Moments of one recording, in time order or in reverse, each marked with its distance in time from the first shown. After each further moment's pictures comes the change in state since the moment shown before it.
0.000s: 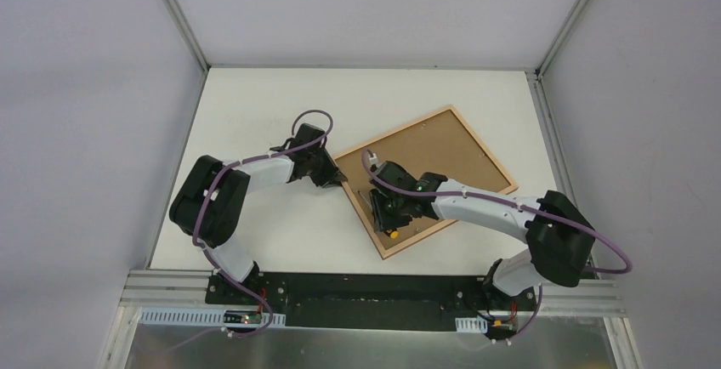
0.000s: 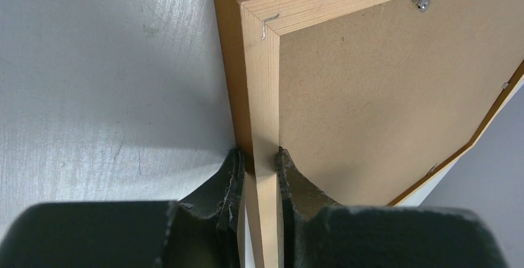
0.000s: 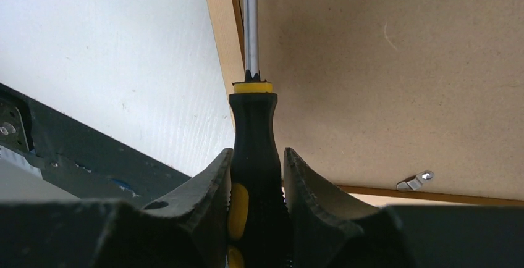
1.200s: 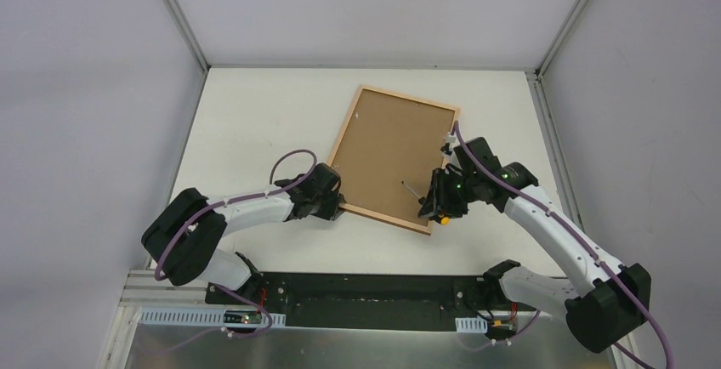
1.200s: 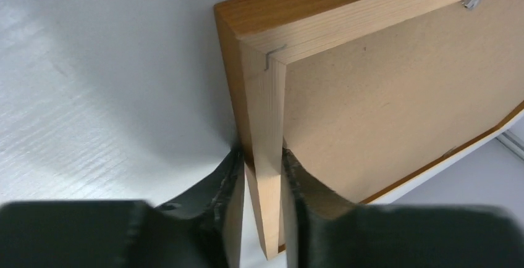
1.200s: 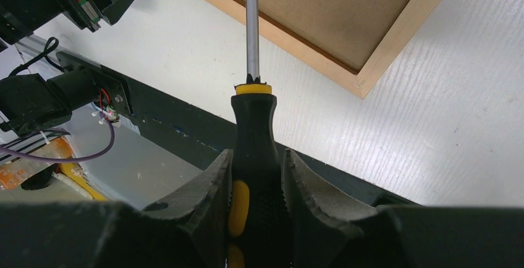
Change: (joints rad) left arm -0.285 -0.259 -0.213 -0.198 -0.357 -0.961; right arm -0.494 -0.422 -0.067 -0.307 -0.347 -0.102
